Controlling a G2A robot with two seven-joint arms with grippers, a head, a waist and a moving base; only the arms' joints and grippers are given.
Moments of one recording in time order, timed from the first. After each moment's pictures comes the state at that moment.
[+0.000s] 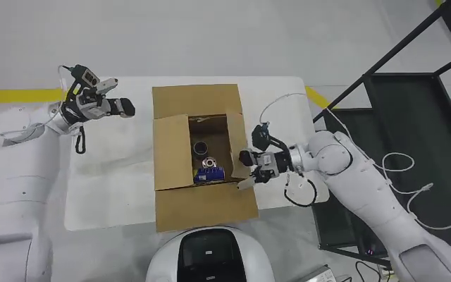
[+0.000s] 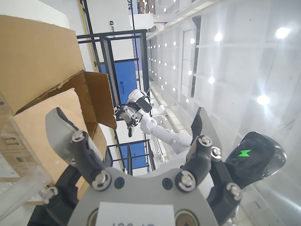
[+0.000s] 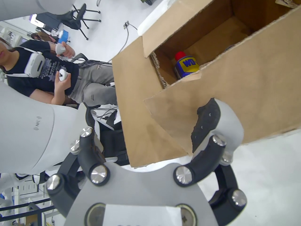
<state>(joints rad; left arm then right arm) 0.67 -1.10 -1.38 -0.84 -0.56 -0.20 -1.44 -1.04 -0.88 1.01 -1.61 -0.07 -0.72 1.02</state>
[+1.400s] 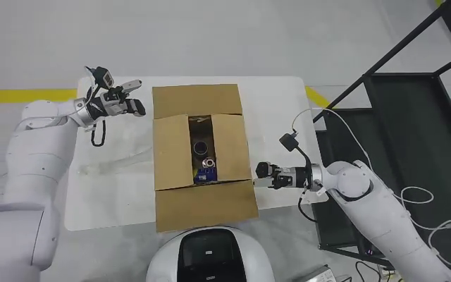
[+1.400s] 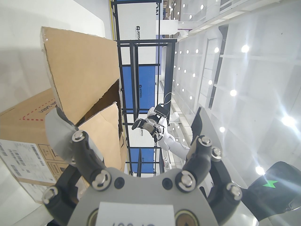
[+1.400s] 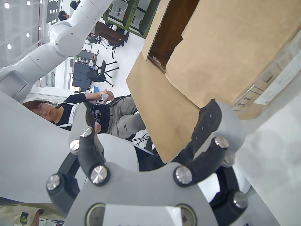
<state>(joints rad) 0.42 -1.20 -1.12 -0.43 -0.50 -0.38 -1.38 -1.41 -0.83 1.27 -1.70 0.23 -0.55 0.98</state>
